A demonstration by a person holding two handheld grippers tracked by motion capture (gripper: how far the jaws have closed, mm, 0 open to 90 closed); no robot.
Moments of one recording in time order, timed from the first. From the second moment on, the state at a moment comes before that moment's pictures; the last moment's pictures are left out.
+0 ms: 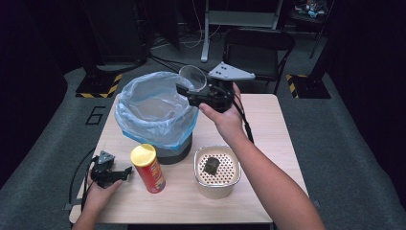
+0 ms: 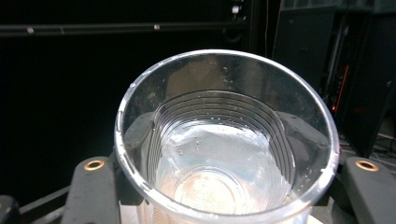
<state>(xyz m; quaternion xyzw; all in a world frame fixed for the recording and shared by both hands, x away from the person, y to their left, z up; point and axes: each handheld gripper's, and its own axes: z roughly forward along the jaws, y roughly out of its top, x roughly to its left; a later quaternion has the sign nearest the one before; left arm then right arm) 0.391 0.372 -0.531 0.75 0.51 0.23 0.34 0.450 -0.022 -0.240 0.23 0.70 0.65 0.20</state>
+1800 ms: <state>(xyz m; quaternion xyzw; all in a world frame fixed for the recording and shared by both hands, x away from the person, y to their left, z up) 0.363 0.378 -0.490 0.75 0.49 0.18 0.40 0.425 -0.108 -0.293 0.28 0.74 0.55 0.26</state>
